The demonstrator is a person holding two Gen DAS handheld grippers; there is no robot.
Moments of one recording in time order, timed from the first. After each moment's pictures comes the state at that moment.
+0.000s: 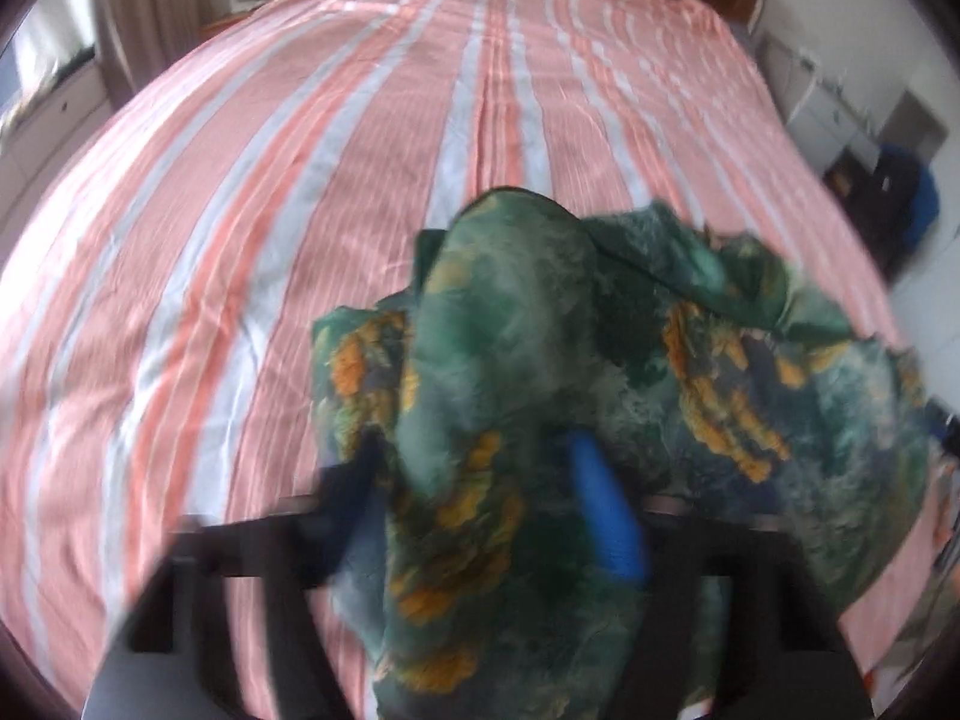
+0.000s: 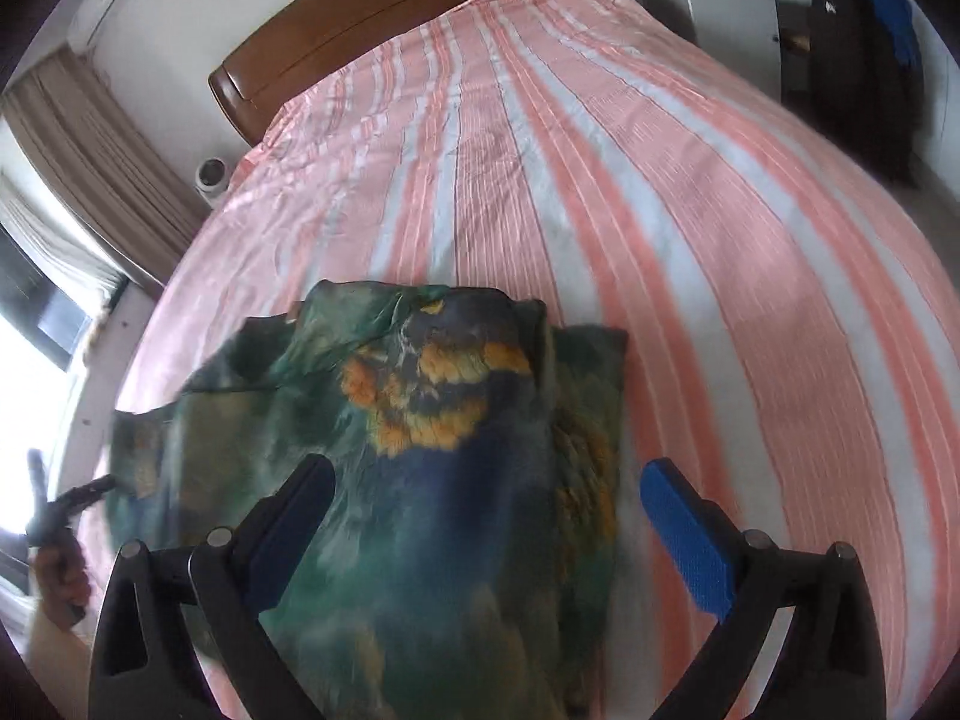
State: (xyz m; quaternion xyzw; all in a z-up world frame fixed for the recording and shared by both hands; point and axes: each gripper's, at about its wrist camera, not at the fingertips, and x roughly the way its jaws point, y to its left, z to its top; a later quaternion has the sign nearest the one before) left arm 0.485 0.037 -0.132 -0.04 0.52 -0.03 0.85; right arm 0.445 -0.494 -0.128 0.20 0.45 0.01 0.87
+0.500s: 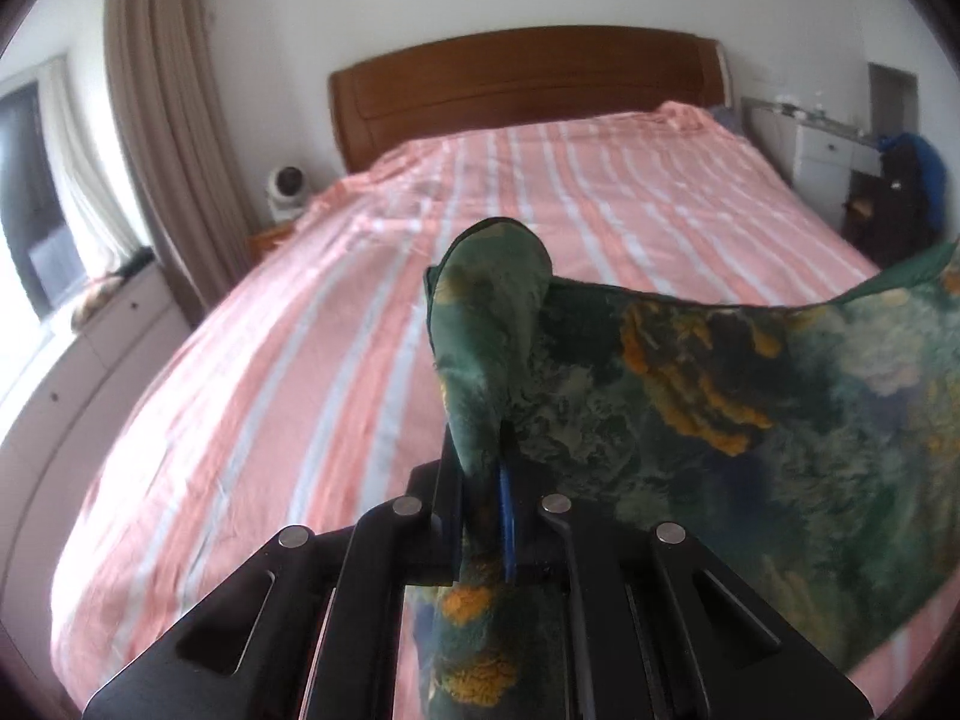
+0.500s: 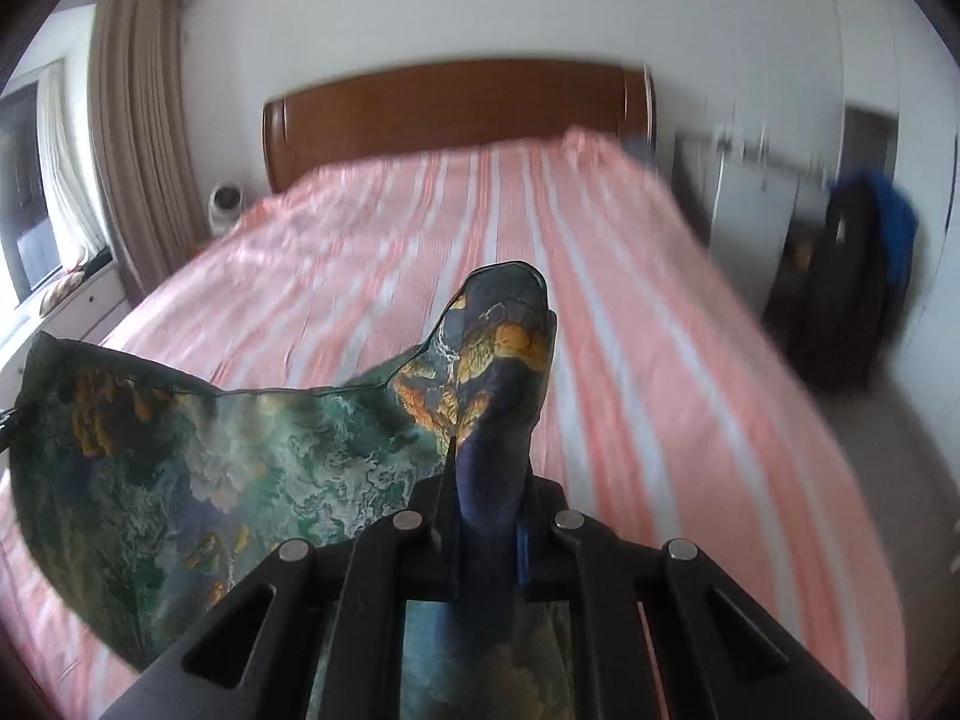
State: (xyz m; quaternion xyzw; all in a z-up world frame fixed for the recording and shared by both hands) left arm 0.506 0.010 -0.039 0.07 0.31 0.04 0.95; right arm 0.478 -0.435 -0.010 0.03 0.30 -0.04 0.95
